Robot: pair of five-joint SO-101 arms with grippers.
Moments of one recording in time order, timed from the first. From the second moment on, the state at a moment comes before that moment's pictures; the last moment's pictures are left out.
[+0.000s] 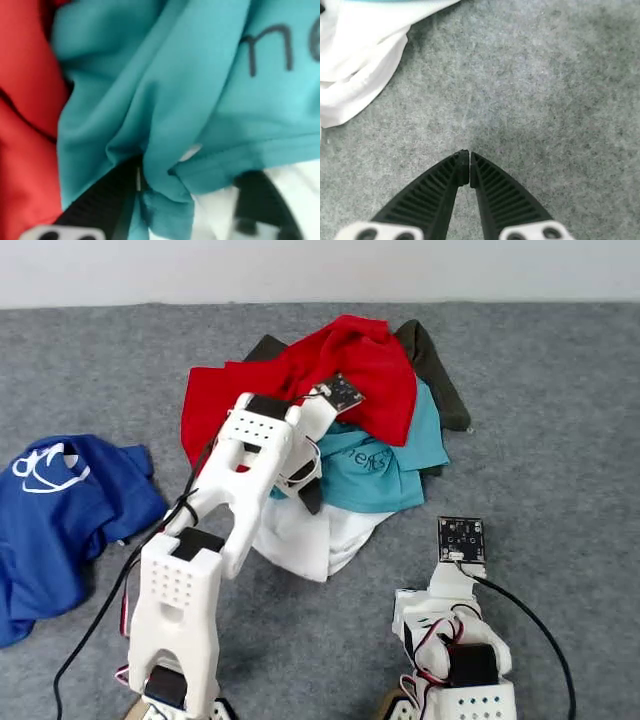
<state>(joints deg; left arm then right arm) 15.6 40.7 -21.1 79.2 -21.1 -7.9 -103.2 95.6 75.2 -9.3</state>
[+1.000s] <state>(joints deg) -15.4 -10.8 -21.8 78.3 -14.5 -7.9 -103.2 95.6 75.2 -9.3</state>
